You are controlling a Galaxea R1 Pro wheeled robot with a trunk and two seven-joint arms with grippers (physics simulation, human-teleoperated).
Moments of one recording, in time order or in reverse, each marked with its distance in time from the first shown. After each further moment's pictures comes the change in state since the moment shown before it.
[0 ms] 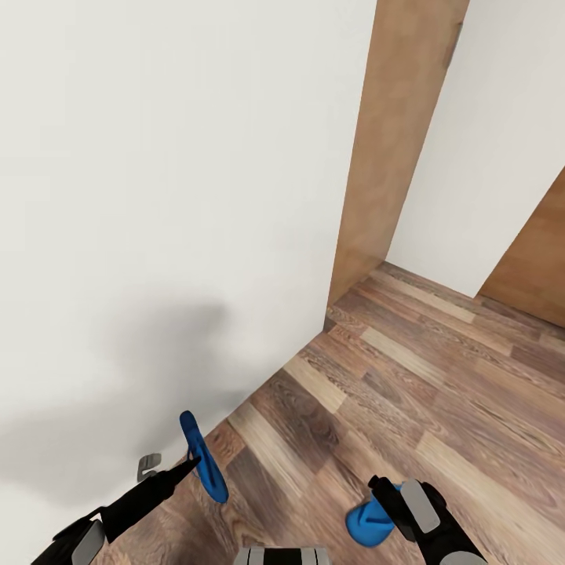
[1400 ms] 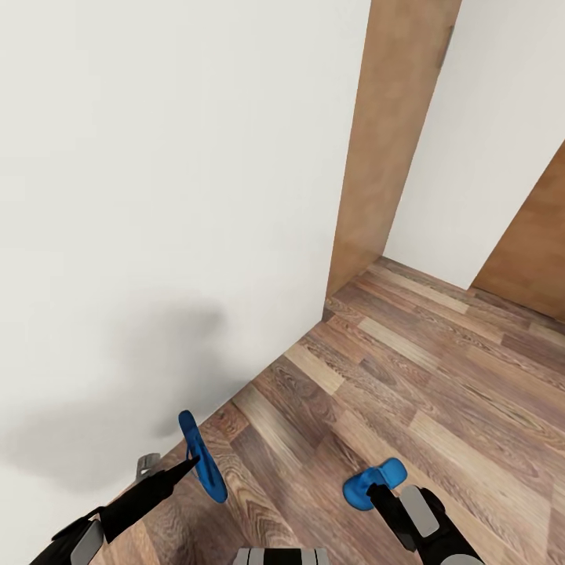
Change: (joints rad) left arm 0.000 0.003 0.003 0.000 0.002 0.000 -0.003; right arm 0.000 0.000 -0.001 0.042 -0.003 0.000 -0.001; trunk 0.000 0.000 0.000
